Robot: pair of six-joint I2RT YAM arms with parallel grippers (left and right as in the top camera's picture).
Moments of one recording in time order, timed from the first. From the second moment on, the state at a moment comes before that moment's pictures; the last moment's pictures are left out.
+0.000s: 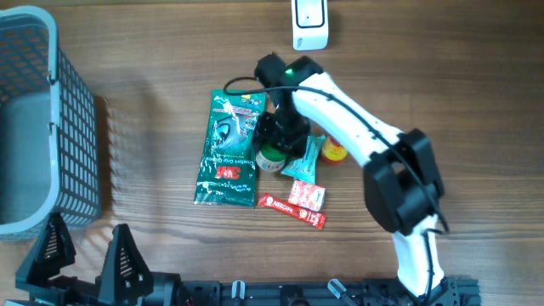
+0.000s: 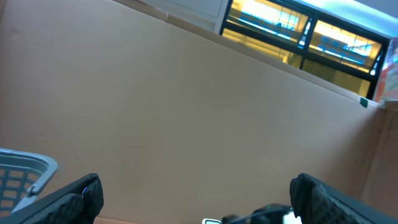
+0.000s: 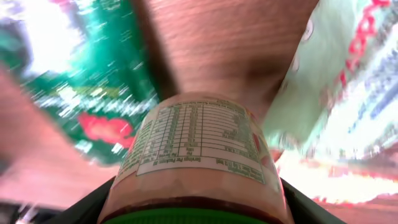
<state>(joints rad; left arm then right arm) -0.11 0.01 0.88 -0.47 -0.02 -0.31 0.61 2.16 1.84 -1.29 -0.40 0.79</state>
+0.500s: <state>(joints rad) -0.18 0.01 0.75 -0.44 -0.27 -0.52 0.63 1.86 1.87 -1.61 -0.74 0.57</state>
